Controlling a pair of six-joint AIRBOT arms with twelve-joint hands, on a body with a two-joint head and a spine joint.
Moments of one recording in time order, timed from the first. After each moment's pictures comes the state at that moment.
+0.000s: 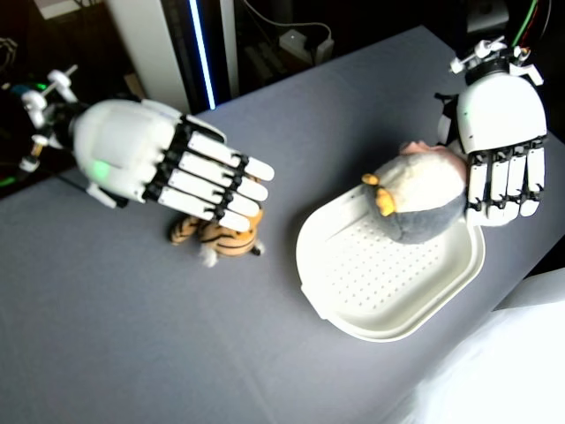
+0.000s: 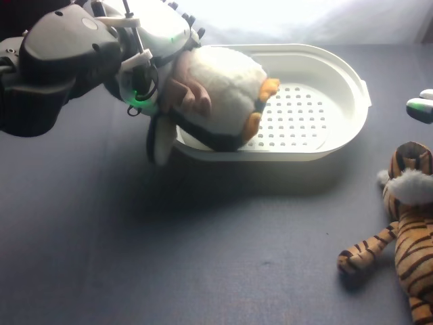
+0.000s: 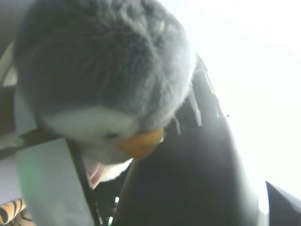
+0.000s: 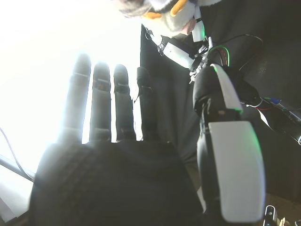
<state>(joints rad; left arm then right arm) 0.39 -1.12 1.36 -1.17 -0.32 2.52 -1.39 -0.81 0.96 0.19 1.39 -0.66</state>
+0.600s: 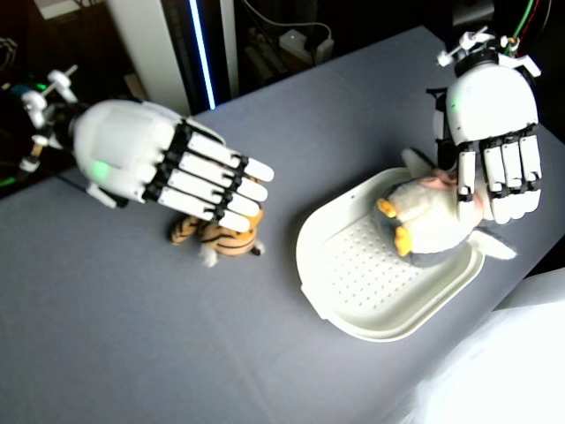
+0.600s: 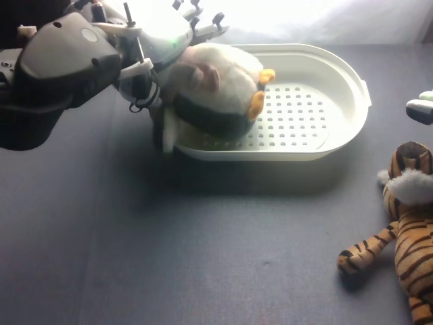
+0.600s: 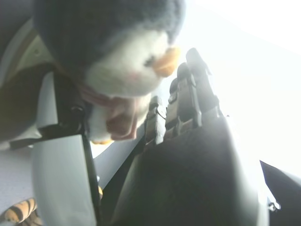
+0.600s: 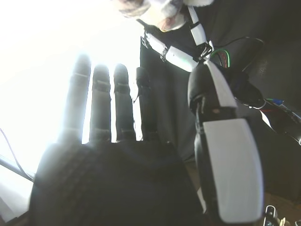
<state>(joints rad) 0.39 -1.07 1.26 -1.08 -0.38 2.52 -1.39 -0.82 0.96 0.19 1.39 -0.65</state>
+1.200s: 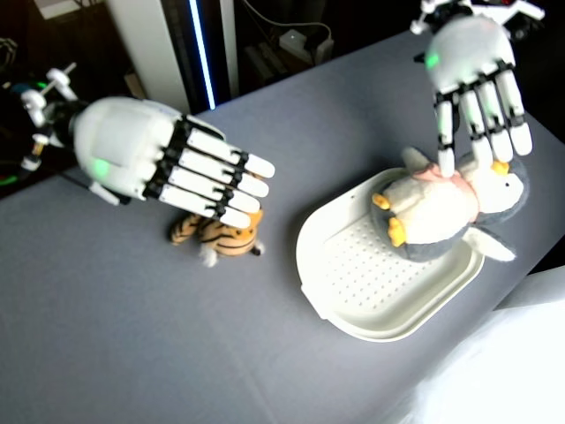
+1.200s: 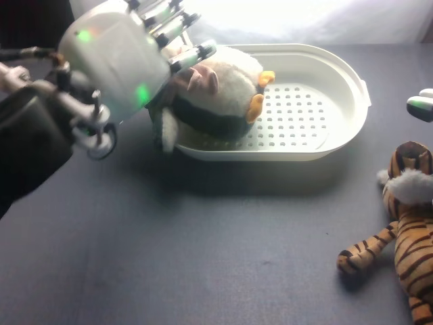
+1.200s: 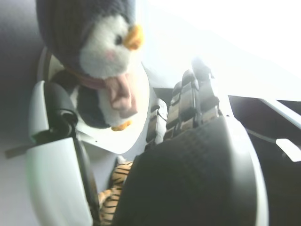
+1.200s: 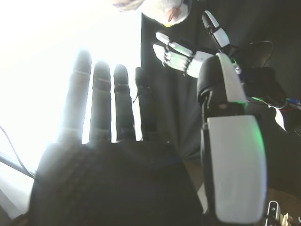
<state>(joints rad) 0.57 -0.83 0.93 -0.55 -0.63 2.52 -1.39 -0.82 0.95 0.20 1.41 -0.63</state>
